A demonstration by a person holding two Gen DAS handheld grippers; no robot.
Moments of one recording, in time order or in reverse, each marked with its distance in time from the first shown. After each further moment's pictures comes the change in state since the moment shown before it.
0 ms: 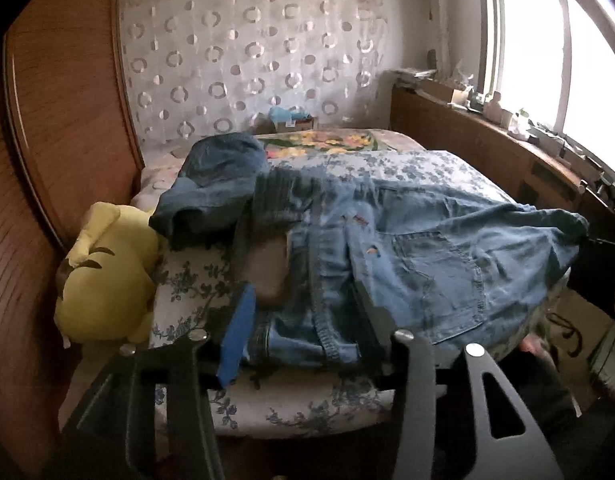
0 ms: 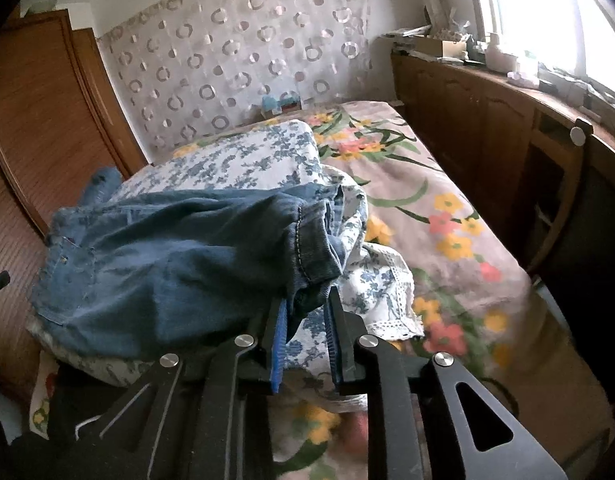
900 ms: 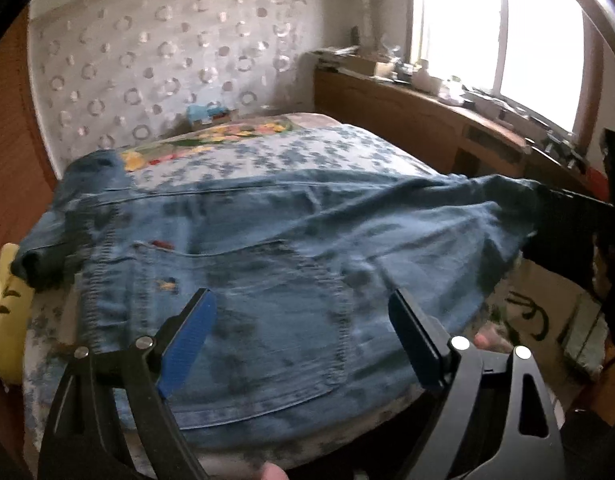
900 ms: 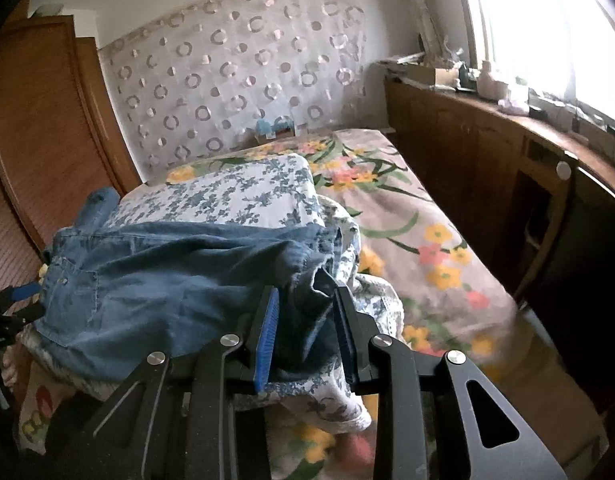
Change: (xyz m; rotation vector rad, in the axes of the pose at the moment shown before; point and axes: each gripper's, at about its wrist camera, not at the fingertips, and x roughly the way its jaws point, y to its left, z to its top) left arm 0.062 -0.151 0.017 0.142 0.051 -0.228; right arm -0.024 0.003 -0.011 -0.038 -0.085 -0.041
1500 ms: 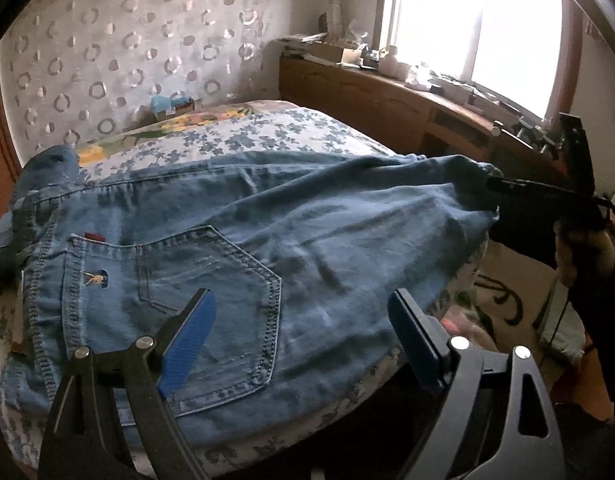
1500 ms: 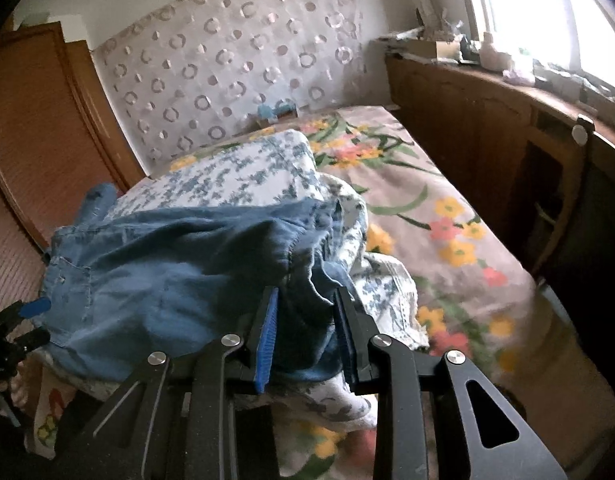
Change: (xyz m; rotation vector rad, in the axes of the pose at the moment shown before) left arm 0.009 -0.030 -0.004 0.032 0.040 -0.101; right arm 0.026 -0.016 0.004 0.061 0.055 0.049
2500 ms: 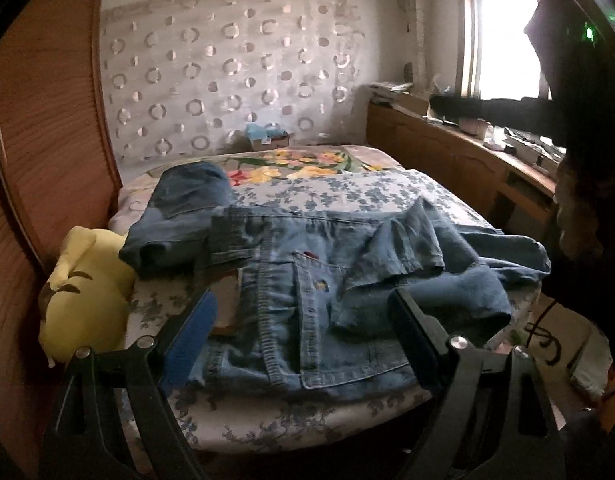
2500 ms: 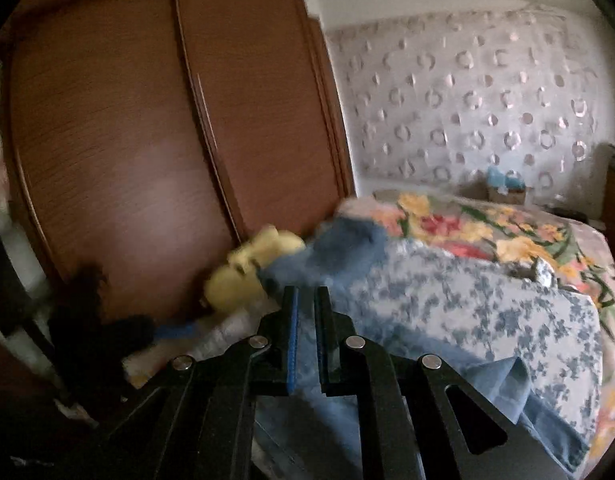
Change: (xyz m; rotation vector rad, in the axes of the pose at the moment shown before) left arm -0.125 0.116 -0.022 -0.150 -0.147 0.255; right arm 0.006 0.317 0.090 -0.496 -0.046 0.589
